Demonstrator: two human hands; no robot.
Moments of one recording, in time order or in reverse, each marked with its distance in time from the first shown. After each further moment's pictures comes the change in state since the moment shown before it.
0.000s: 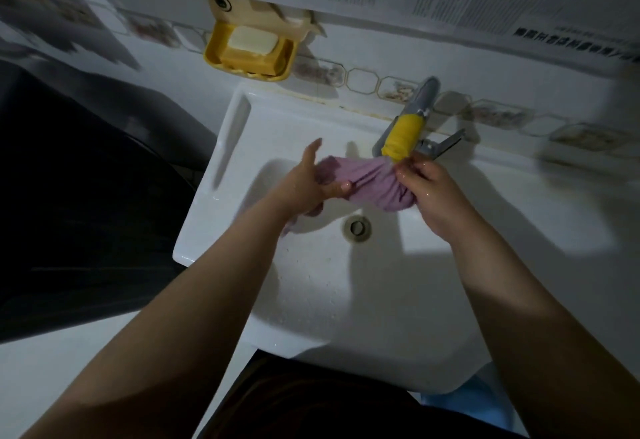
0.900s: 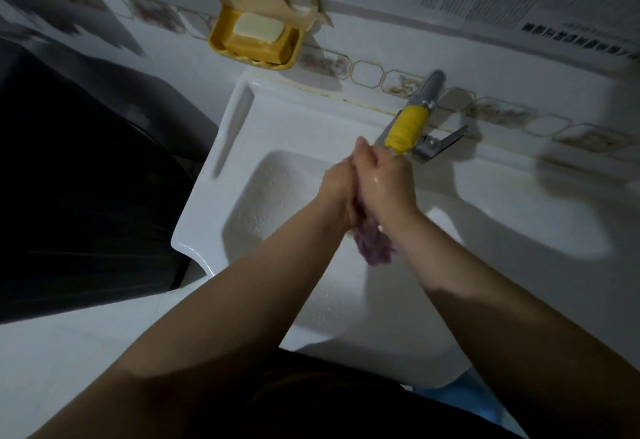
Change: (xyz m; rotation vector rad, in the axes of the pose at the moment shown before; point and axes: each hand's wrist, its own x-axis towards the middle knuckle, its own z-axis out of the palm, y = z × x) left_hand -0.004 0.036 0.073 -0.855 0.167 -0.320; right_hand 0.006 -0.010 0.072 -0.466 0.426 -0.071
